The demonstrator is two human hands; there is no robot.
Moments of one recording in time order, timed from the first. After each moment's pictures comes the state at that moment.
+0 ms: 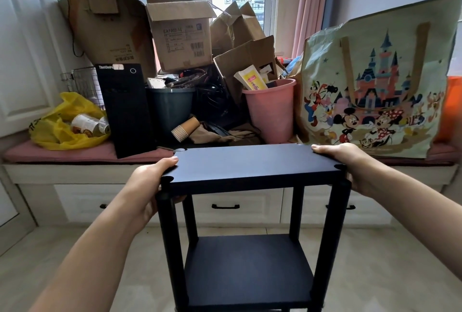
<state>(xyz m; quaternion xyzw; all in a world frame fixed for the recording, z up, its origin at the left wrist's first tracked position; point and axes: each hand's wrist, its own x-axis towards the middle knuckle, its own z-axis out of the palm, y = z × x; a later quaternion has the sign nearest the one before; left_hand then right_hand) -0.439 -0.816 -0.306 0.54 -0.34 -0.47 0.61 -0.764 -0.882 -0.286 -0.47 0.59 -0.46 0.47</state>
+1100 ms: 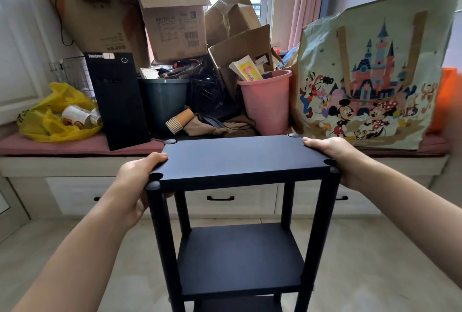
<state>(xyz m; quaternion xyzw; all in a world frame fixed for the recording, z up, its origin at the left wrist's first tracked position) -0.440 -0.812 -0.313 0.57 -0.32 -0.44 0.61 -0.762 -0.886 -0.297 -0.47 0.58 -0.46 0.48</state>
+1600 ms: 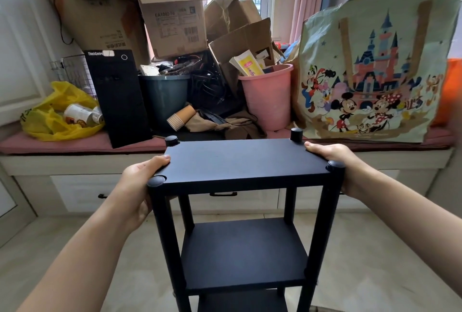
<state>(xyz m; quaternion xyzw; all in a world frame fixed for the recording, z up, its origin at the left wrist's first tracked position) -0.441 -0.804 -0.324 0.52 -0.37 -0.47 0.61 -0.763 -0.880 -0.320 -0.43 0.56 -0.49 0.51</state>
